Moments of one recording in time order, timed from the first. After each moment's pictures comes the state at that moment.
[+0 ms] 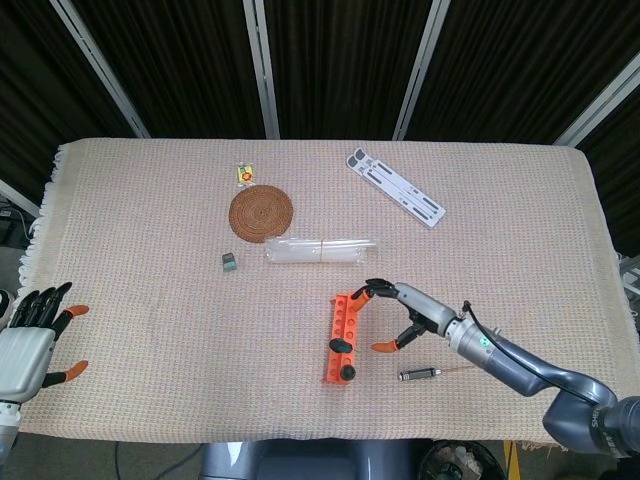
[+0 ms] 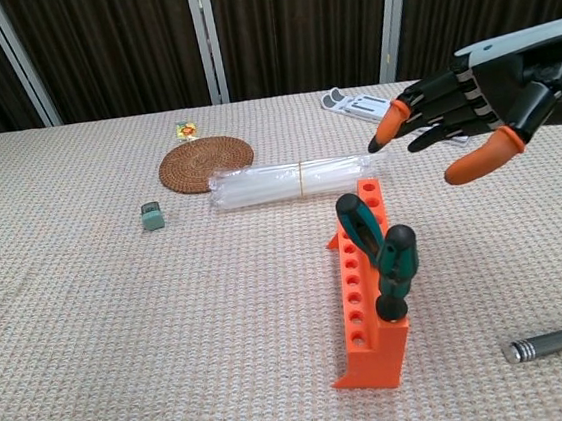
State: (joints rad) left arm -0.11 -1.04 0.01 -1.79 1.49 1.41 0.22; right arm 0.90 -1.03 -0.06 -1.74 -1.57 0.79 1.13
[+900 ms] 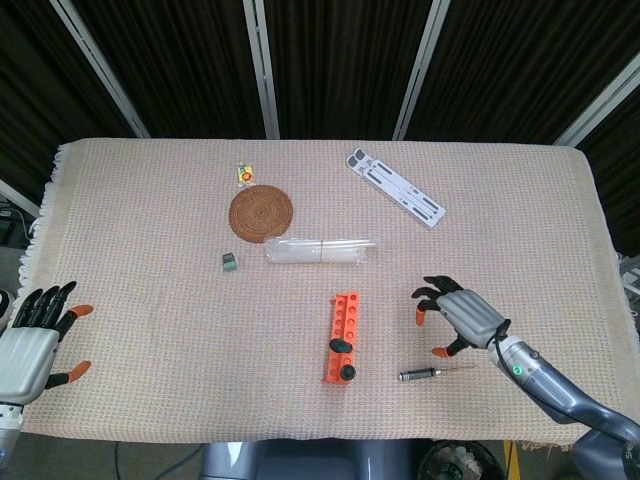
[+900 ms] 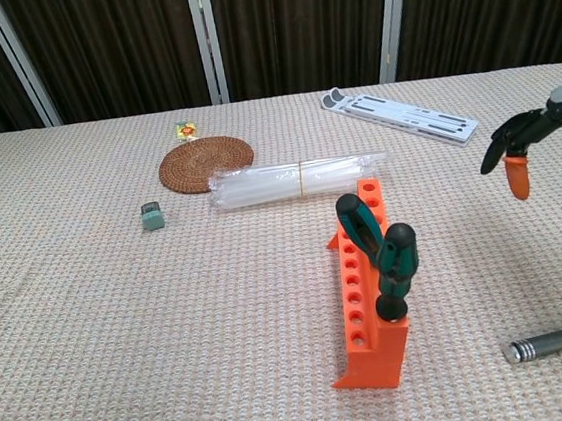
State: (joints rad) left arm -0.10 -1.02 0.02 -1.86 1.51 1.43 0.28; right arm 0.70 -1.04 -0.08 -1.74 -1.44 0.88 0.25
